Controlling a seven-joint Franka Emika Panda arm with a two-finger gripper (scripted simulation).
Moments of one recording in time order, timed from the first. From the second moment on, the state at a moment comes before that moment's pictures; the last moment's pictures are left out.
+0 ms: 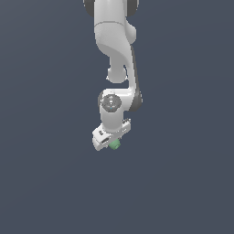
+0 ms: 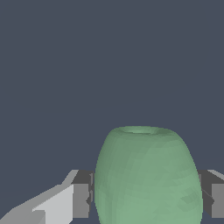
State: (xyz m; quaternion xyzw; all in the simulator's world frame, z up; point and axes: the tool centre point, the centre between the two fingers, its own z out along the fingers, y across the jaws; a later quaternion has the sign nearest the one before) arm 0.015 -0.019 0.040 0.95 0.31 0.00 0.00
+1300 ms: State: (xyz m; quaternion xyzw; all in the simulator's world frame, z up) arm 0.005 -0.035 0.114 0.95 0.31 0.00 0.00
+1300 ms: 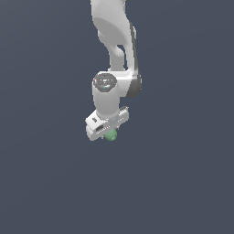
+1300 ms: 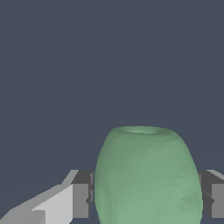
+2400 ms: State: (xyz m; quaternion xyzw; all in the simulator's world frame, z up) arm -0.026 -0.087 0.365 0.95 0.31 0.00 0.00
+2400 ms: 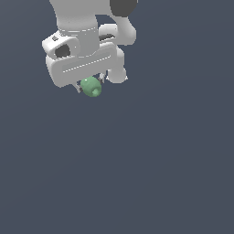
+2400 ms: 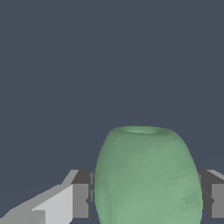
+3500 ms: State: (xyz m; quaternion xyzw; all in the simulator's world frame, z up) arm -0.033 -0.113 0.476 0.95 0.31 0.00 0.00
